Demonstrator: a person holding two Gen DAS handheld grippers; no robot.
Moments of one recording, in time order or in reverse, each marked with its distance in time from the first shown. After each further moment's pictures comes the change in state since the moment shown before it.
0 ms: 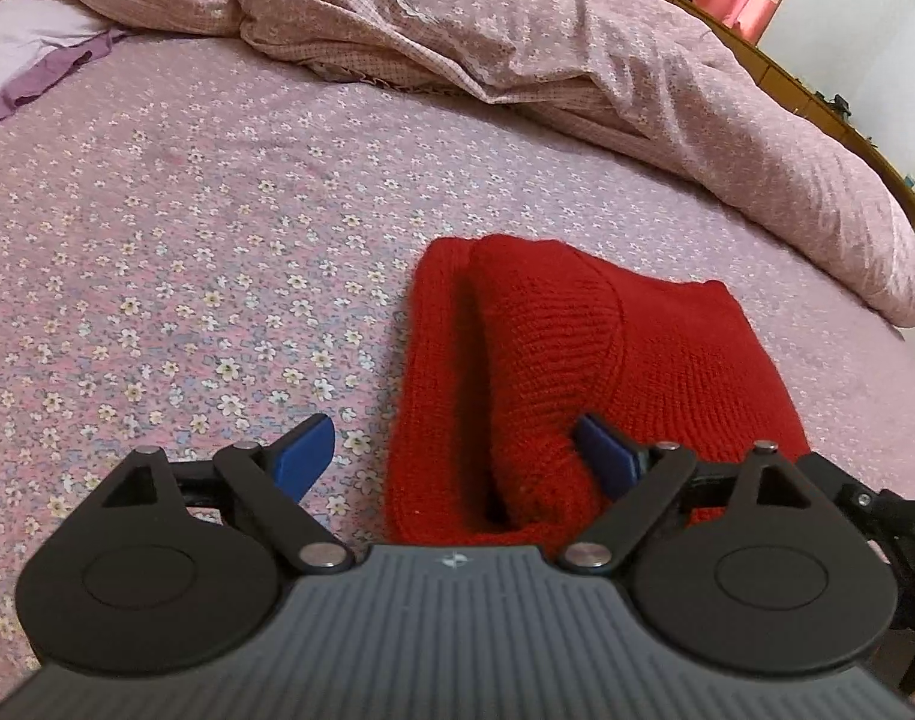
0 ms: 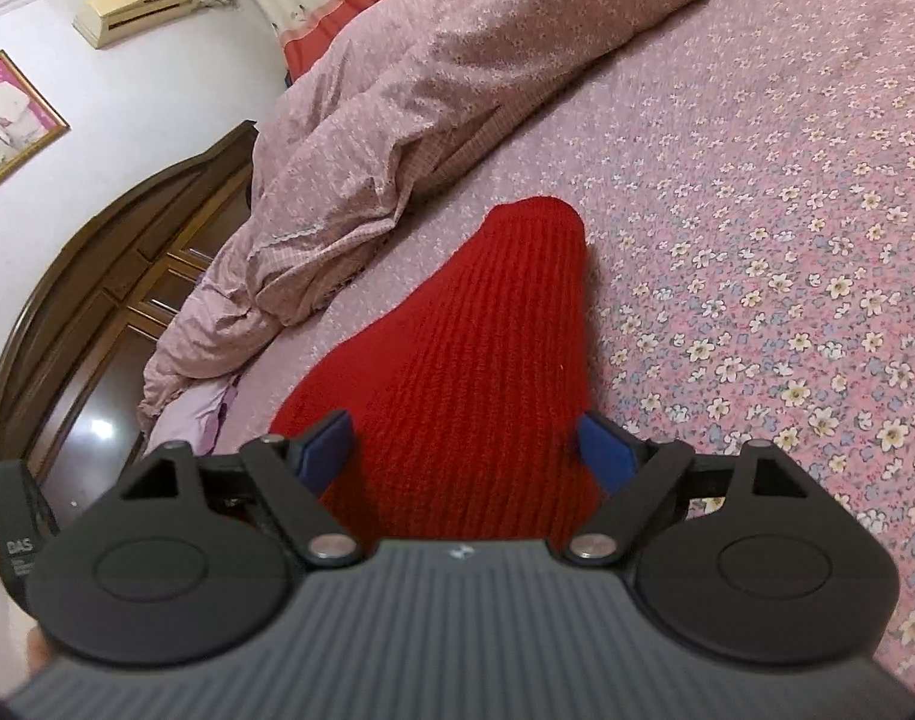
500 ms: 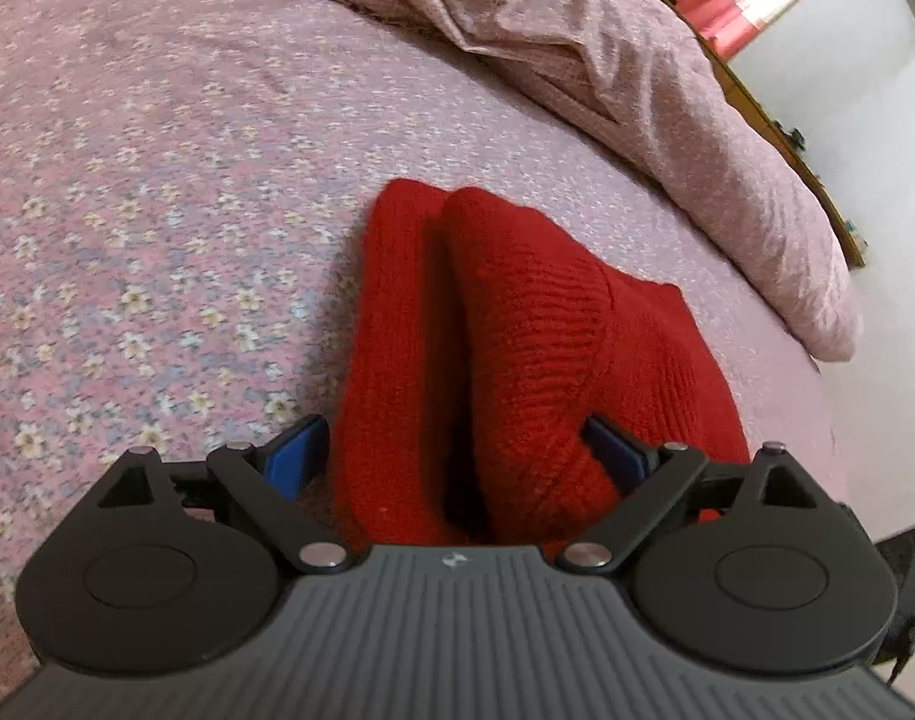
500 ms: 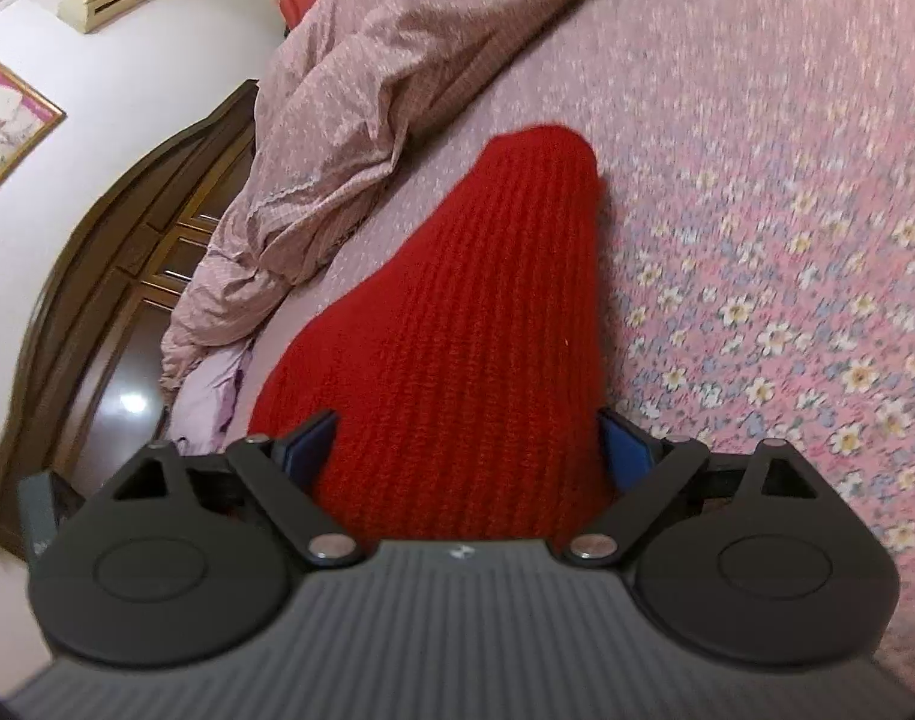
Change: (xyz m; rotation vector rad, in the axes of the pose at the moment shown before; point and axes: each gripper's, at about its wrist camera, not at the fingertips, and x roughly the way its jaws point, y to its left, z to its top) left arm 0.036 0.016 0.000 -0.142 0.096 -0.218; right arm 0.040 -0.025 0.007 0.082 0.146 0.080
